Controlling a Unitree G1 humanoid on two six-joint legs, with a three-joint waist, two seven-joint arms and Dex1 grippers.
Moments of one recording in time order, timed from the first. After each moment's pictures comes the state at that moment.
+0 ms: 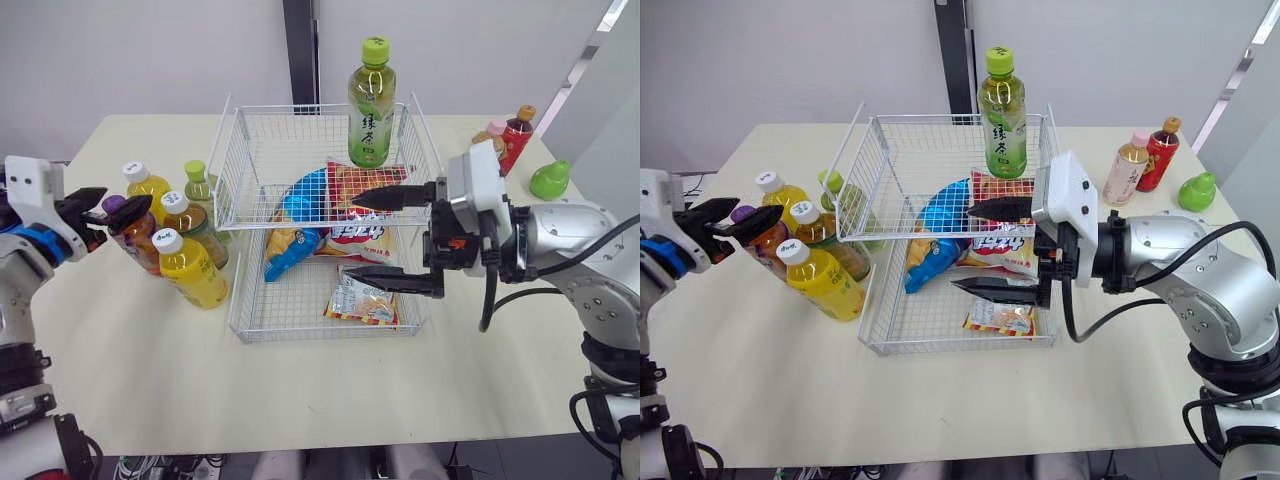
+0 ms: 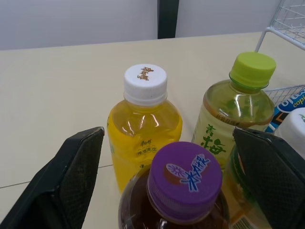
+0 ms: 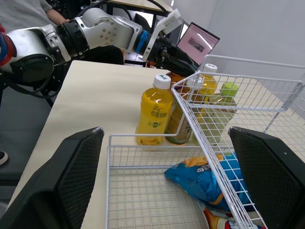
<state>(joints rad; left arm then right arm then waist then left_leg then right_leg) -0.50 0.87 0.47 0.29 -0.41 0.55 -0.76 -0.71 -0.70 0.06 -0.59 0.79 0.77 0.83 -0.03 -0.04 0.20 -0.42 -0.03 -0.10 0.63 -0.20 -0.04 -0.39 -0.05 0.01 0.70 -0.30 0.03</state>
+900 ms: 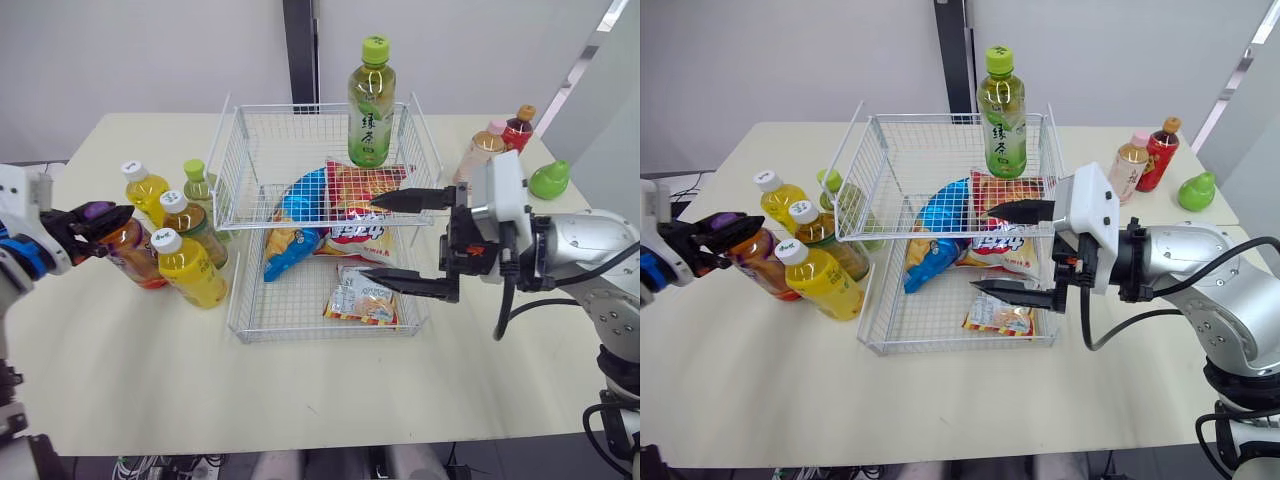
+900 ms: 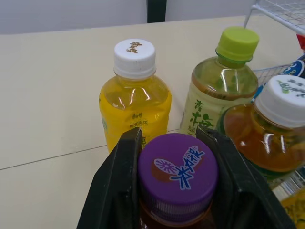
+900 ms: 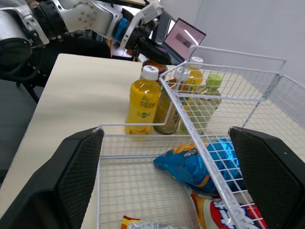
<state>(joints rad) -0.38 1.02 0.56 0.15 -0.56 0.73 -0.83 -0.63 -0.75 -0.03 -0.62 0.77 0.70 0.84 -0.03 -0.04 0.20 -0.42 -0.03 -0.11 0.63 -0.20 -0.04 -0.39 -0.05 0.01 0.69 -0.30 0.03</state>
